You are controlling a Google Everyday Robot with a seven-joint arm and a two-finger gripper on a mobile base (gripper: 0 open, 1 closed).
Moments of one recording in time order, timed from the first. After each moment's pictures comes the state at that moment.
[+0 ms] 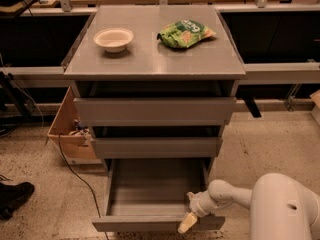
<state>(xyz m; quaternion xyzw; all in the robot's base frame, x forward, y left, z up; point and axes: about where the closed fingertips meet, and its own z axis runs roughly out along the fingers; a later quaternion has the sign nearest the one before) 0.521 -0.120 0.178 -0.52 0.80 0.24 0.19</state>
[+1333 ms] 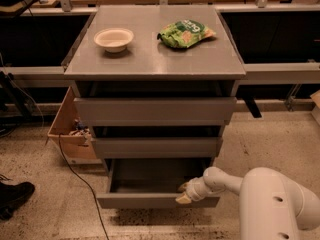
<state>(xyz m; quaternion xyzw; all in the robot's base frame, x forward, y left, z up) 0.589 -0.115 0.190 -0.54 0.79 0.20 0.22</state>
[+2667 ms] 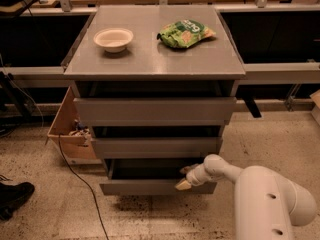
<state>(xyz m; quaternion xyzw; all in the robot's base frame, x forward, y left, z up) 0.663 -0.116 0.220 -0.54 0.78 0.18 0.26</state>
